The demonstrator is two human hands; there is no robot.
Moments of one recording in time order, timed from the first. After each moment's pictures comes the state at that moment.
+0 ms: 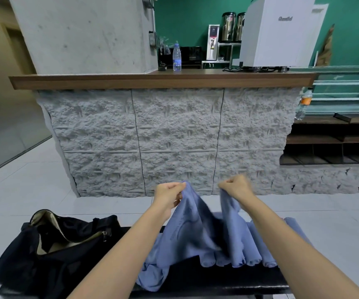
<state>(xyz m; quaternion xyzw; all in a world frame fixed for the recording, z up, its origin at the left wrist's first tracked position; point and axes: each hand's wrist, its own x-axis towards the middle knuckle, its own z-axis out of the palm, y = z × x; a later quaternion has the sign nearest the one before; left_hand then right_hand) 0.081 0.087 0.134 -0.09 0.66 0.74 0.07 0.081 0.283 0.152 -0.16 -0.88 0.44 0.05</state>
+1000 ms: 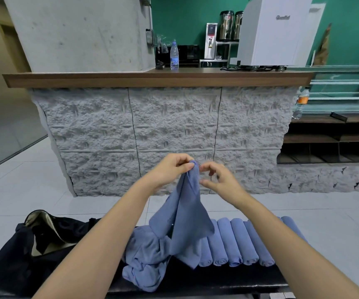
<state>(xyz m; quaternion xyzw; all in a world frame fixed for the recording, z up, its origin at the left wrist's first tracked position) 0.063 0.083 0.210 0.27 0.82 0.51 0.05 0.095 0.268 0.172 0.20 -0.85 0.47 0.13</state>
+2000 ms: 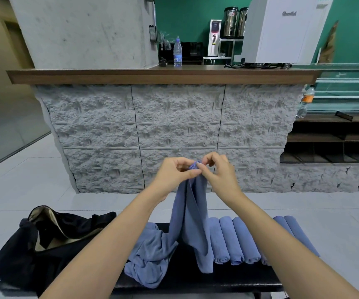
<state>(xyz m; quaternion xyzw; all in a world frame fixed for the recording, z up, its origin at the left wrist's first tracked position) 0.082 0.088 0.191 0.18 0.72 0.67 0.01 0.094 0.244 0.176 0.14 -0.83 0.47 0.24</state>
